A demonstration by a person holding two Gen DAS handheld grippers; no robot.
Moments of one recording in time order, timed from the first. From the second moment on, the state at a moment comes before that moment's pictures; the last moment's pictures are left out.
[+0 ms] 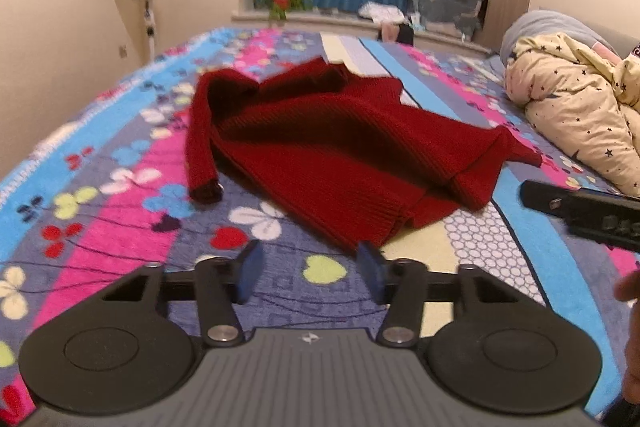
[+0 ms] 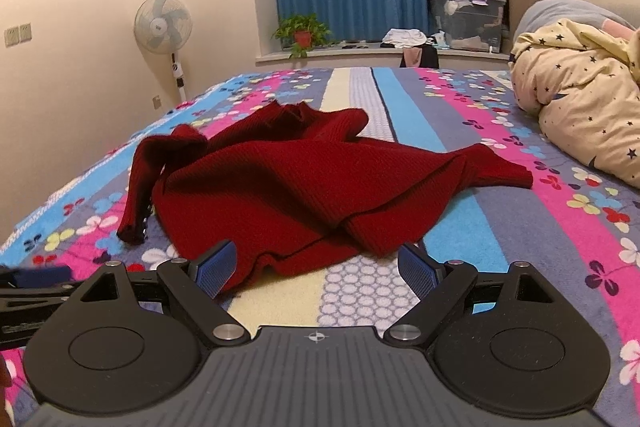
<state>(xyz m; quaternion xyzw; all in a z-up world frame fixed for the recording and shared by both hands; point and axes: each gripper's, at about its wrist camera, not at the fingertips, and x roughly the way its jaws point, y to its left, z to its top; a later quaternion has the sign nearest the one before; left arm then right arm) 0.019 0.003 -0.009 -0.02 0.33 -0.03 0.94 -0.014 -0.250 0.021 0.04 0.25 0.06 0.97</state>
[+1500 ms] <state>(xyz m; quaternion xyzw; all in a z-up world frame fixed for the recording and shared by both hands) 0.052 0.227 -0.006 0.00 0.49 -0.01 0.87 0.104 -0.342 -0.062 0.09 0.44 0.03 0.89</state>
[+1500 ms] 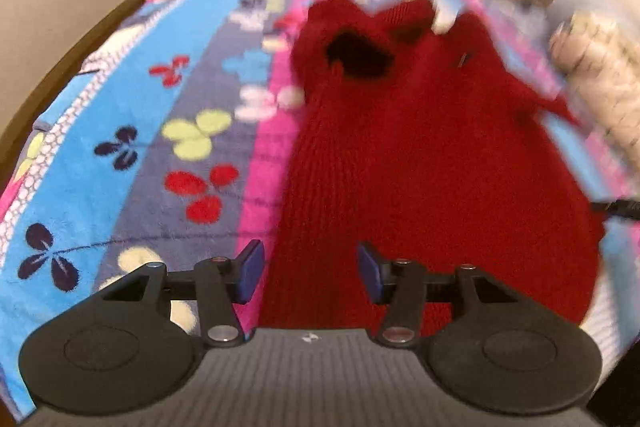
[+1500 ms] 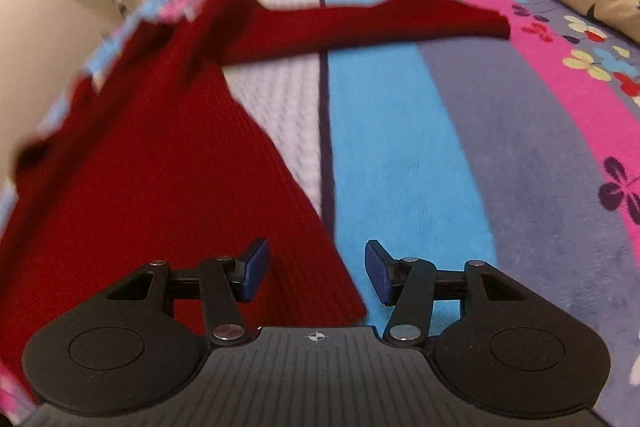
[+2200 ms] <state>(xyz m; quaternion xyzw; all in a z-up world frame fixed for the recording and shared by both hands) 0.020 0.164 -0.002 0.07 0.46 -0.02 0.88 -0.057 -0.414 -0.023 0.04 0.39 -0.01 0.92</state>
